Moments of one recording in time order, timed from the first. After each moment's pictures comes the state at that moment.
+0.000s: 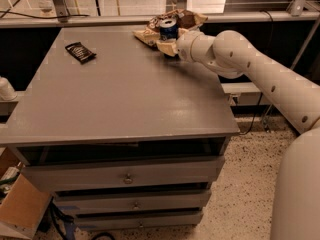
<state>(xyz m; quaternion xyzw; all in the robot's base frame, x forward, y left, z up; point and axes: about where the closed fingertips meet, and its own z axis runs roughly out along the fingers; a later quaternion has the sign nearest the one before) 0.837 -0.041 0.860 -0.35 0.69 0.15 0.62</state>
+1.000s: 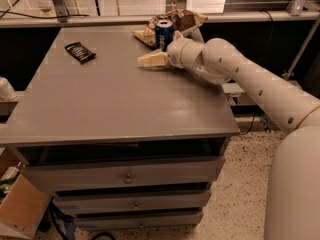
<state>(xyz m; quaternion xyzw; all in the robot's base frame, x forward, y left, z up) 0.838 -0.006 0.840 -0.34 0.69 0.19 0.61</state>
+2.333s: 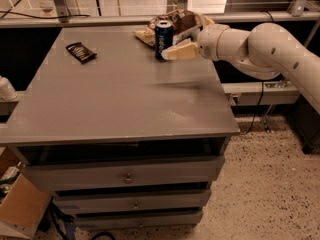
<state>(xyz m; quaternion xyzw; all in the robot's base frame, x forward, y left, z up) 0.759 -0.077 0.918 -0.37 0.66 0.18 0.63</state>
